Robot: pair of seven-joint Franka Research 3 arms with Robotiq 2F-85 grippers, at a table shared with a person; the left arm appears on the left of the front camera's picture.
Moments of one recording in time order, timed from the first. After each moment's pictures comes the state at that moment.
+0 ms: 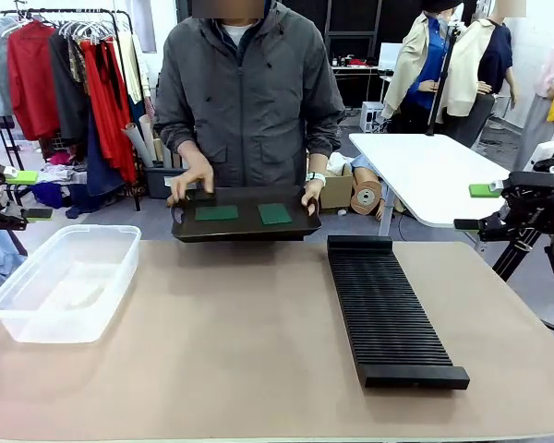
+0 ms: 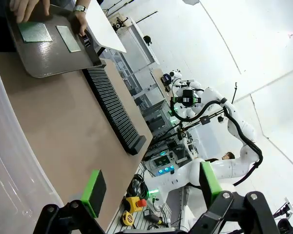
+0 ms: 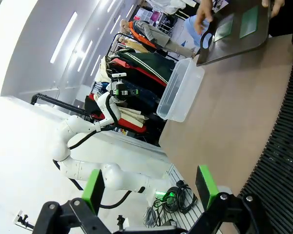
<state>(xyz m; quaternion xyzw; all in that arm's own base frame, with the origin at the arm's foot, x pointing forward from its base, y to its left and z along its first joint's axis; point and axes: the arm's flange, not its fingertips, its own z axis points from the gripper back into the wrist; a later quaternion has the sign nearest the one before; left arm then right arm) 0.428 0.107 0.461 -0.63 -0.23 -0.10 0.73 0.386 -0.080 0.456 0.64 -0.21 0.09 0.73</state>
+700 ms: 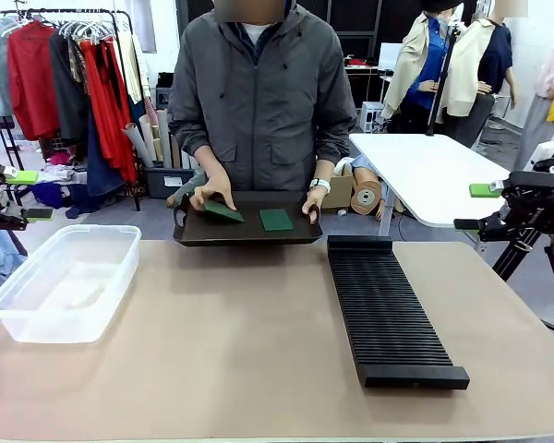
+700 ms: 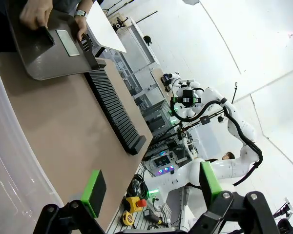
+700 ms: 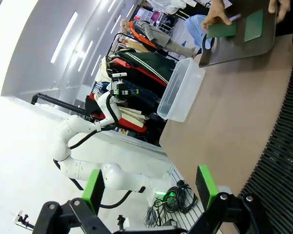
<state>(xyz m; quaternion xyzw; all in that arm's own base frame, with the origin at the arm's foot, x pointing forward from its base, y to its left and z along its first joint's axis) 0.428 0.107 0.461 -0.63 -0.23 -0.10 0.73 0.386 -0.080 0.456 0.64 -0.21 0.09 0.73</state>
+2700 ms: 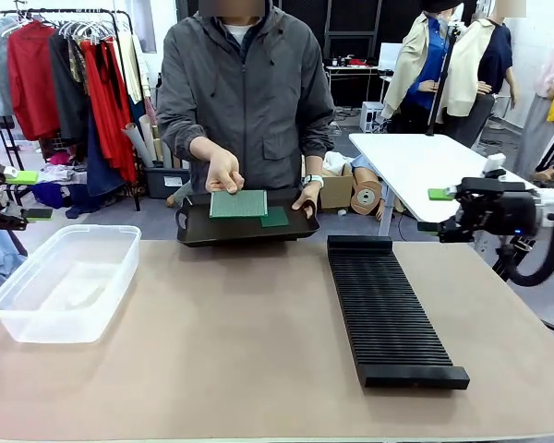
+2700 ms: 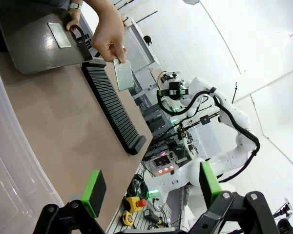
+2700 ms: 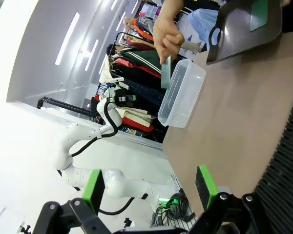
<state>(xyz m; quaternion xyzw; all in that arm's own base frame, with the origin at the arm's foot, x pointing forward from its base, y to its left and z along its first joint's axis) 0.429 0.108 0.461 -0.63 -0.23 -0.10 0.73 0.464 -0.034 0.412 0.67 -0.18 0.08 0.72</state>
